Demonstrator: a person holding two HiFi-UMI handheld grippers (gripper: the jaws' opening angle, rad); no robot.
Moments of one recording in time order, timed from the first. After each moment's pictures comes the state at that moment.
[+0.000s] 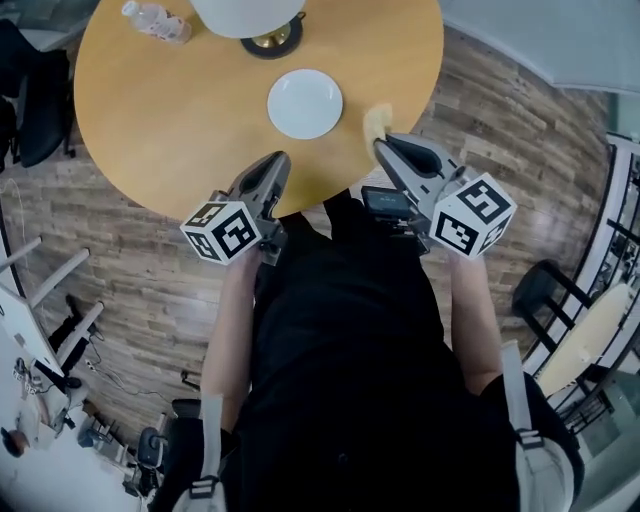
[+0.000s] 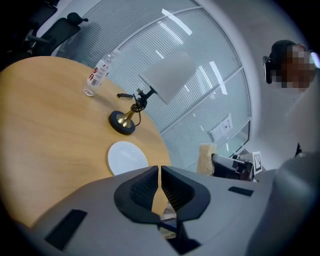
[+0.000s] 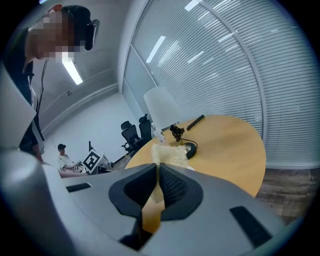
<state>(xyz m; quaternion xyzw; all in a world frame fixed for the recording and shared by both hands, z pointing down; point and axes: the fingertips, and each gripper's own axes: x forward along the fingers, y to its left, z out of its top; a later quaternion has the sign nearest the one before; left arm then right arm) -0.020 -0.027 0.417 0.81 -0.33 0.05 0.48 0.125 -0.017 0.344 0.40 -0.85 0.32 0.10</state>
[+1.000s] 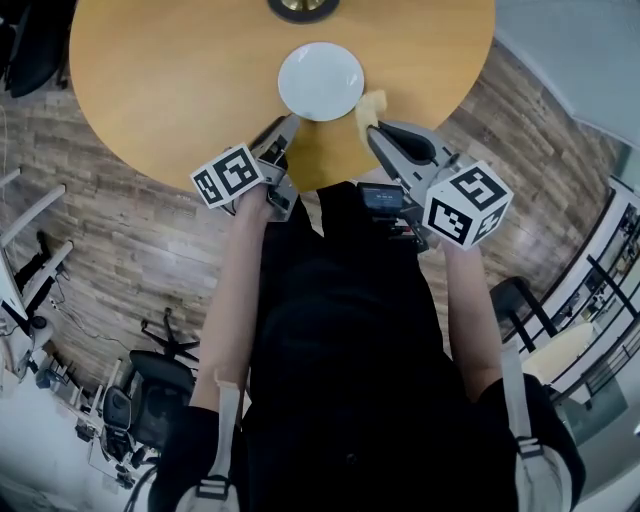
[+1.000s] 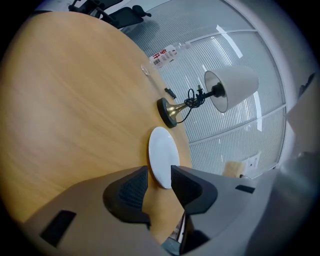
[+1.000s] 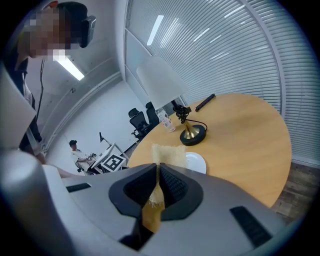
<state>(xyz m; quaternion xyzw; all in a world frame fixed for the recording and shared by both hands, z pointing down) -0.025 -0.051 0.529 0.65 -0.42 -0.03 0.63 0.099 -0.047 0.399 0.31 -0.86 0.38 0.15</state>
